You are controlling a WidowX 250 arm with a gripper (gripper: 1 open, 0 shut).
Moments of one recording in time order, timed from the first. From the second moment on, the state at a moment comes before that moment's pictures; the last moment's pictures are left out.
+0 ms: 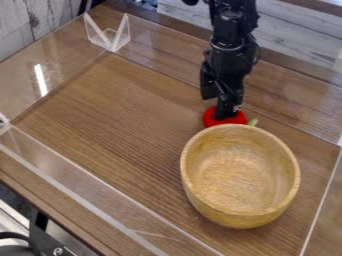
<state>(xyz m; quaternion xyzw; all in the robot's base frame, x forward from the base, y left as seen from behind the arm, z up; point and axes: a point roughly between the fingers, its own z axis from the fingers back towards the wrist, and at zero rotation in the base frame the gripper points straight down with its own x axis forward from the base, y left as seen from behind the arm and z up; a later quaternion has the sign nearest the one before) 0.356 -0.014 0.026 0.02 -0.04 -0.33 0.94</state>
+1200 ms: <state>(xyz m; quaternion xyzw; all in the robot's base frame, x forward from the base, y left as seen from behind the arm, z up) 0.362 -0.029 0.017 0.00 -0.01 -0.33 0.94</state>
